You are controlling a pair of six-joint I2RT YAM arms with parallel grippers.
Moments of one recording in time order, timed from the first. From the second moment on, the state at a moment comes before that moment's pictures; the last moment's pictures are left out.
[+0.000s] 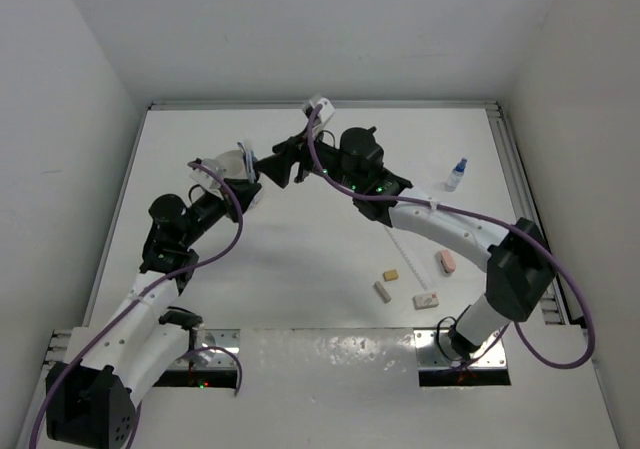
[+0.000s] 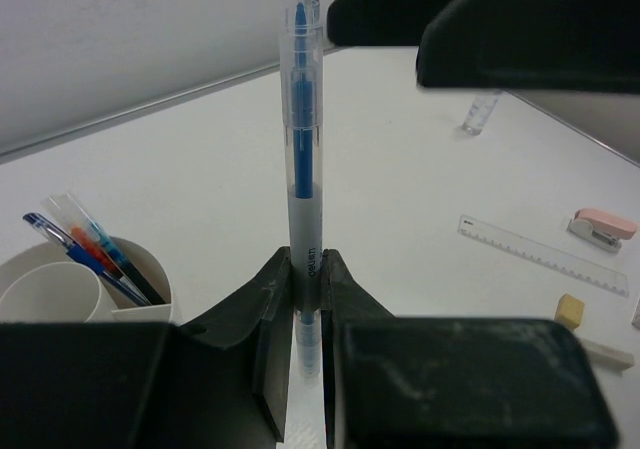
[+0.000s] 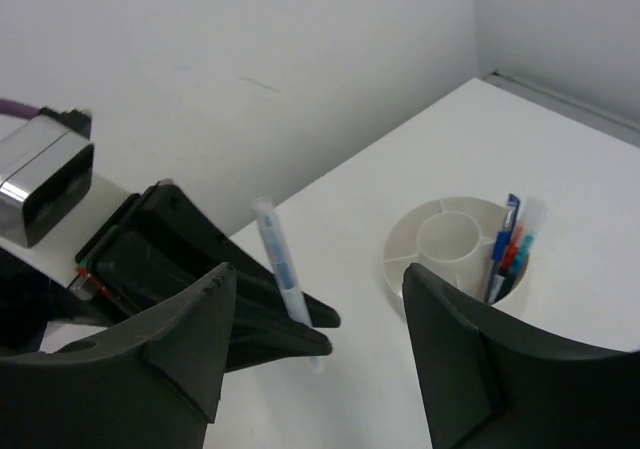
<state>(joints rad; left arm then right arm) -0.17 0.80 0.45 0.39 0.51 -0.12 0.79 1.59 1.21 0.43 -0.27 0.34</state>
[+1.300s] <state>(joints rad) -0.17 0.79 0.48 0.20 0.35 -0.12 0.79 1.81 1.30 0.56 -0.29 0.37</state>
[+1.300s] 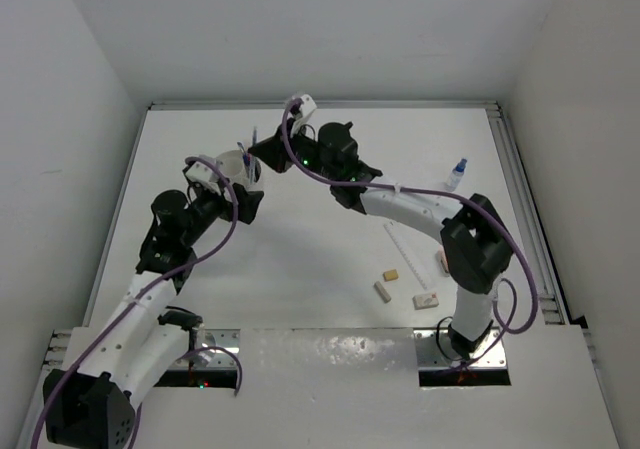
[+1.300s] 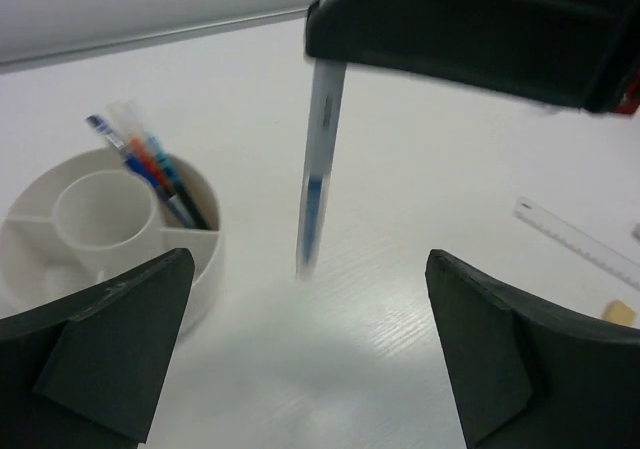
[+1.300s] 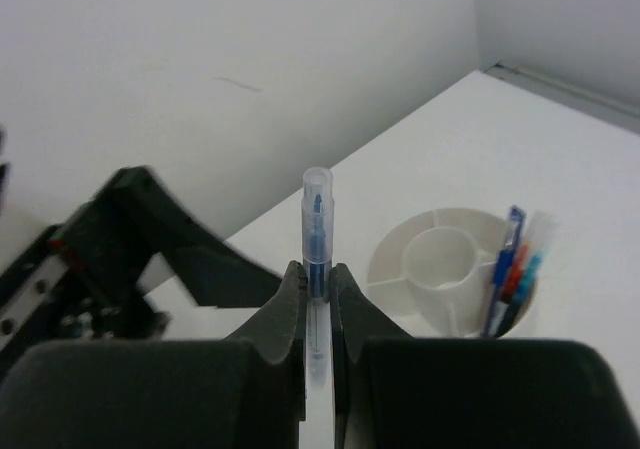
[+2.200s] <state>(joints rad) -0.16 0.75 0.55 -0.17 -0.35 -0.29 0.72 2.34 1.81 0.40 -0.16 0.22</state>
